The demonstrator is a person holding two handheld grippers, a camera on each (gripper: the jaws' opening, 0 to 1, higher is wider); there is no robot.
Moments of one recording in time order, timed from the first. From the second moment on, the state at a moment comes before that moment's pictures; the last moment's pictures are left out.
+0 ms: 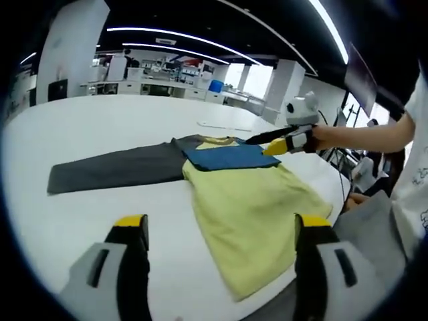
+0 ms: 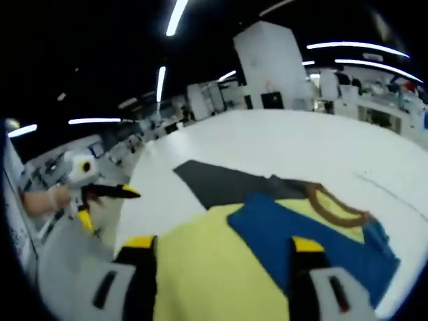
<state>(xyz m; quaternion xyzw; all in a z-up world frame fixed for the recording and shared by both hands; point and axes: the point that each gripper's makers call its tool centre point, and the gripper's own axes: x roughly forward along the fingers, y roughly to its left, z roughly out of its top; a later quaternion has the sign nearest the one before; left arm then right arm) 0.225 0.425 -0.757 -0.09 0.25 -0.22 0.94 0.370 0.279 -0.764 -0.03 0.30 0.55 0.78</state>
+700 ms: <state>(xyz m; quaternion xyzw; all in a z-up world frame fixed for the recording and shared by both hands) 0.273 0.477 -0.759 -0.06 0.26 -0.21 0.94 0.383 0.154 -0.750 -0.04 0.29 0.45 0.84</state>
